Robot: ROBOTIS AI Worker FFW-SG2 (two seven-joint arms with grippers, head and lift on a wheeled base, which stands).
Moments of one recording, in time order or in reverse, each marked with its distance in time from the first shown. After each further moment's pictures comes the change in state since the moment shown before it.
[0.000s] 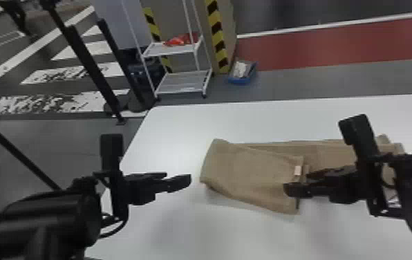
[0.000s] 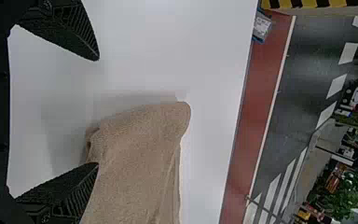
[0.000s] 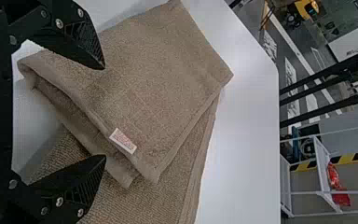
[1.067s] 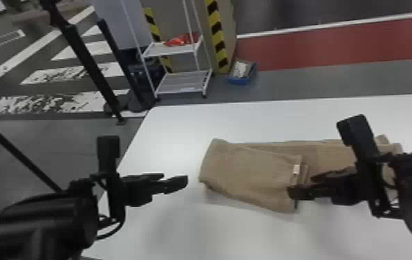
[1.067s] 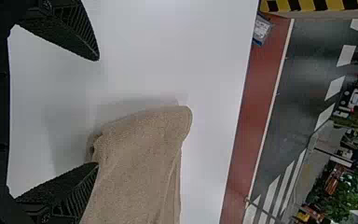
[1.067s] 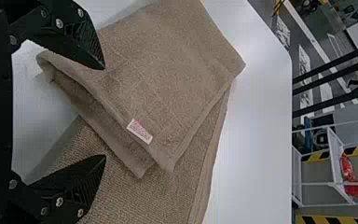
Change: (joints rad) left arm 0.011 0.009 0.016 0.015 0.011 -0.025 0.000; right arm -0.004 0.000 0.020 -0.031 0.044 0.072 -0.021
